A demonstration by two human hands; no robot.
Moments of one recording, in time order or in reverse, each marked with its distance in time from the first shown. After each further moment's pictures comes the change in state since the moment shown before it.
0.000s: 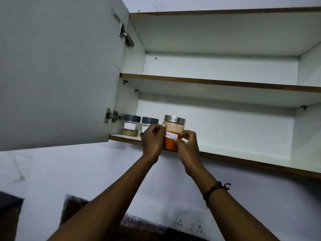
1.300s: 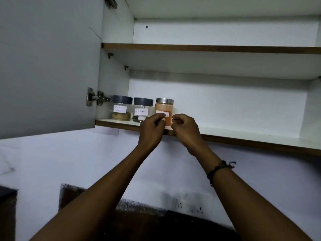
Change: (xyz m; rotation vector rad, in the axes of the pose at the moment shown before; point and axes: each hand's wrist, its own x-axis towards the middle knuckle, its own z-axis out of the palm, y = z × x) left_hand 0.023 -0.054 0.011 0.260 -0.230 0.195; right_hand 0.042 0.026 0.001 -0.270 -0.138 -0.058
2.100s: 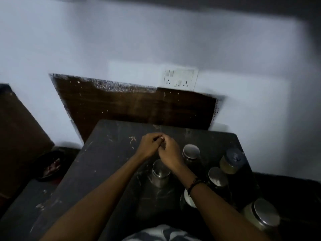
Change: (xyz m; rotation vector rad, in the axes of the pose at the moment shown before) left_hand -0.439 -0.124 0.018 0.059 -0.698 -0.510; right_hand -0.432 0.193 0.051 -0.189 -0.334 0.642
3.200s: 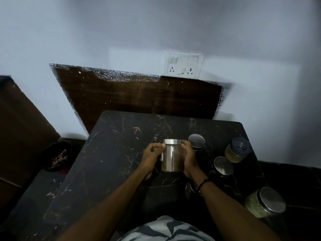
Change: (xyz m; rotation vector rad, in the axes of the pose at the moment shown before) left_hand -0.073 -0.040 0.038 -0.715 0.056 -0.518; right_hand -0.030 0.083 0.007 0.840 0.060 0.387
